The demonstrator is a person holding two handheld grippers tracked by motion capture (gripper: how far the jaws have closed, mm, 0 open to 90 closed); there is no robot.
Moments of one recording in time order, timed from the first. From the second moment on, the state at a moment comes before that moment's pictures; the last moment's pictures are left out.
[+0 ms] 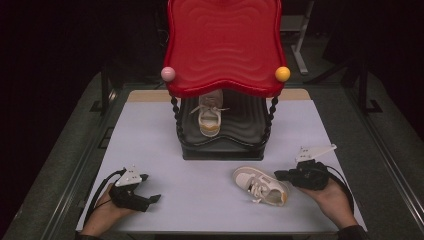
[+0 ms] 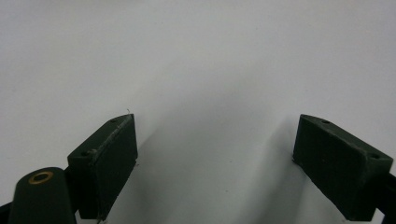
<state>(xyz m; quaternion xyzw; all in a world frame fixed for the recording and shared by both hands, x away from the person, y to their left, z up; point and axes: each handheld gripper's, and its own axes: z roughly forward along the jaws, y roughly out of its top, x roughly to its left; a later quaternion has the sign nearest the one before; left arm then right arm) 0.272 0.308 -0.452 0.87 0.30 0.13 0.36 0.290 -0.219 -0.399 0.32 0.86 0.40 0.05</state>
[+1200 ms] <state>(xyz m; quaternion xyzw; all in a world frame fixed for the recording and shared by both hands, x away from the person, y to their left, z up) 0.272 0.308 -0.452 0.87 0.30 0.13 0.37 0.293 -0.248 -0.431 0.36 0.87 0.34 0.04</state>
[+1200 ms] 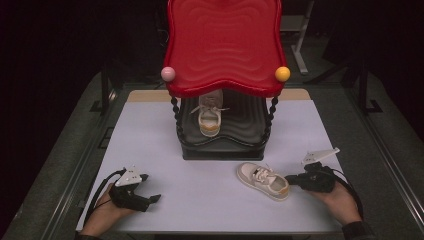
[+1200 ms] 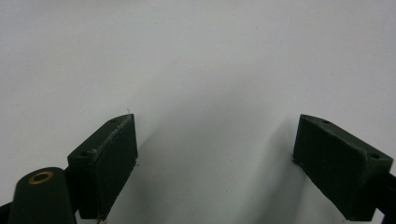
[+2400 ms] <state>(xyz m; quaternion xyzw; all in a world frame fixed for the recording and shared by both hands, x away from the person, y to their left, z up) 0.272 0.309 -0.452 0.87 0.30 0.13 0.37 0.261 -0.193 -0.430 0.27 0.90 0.33 0.00</state>
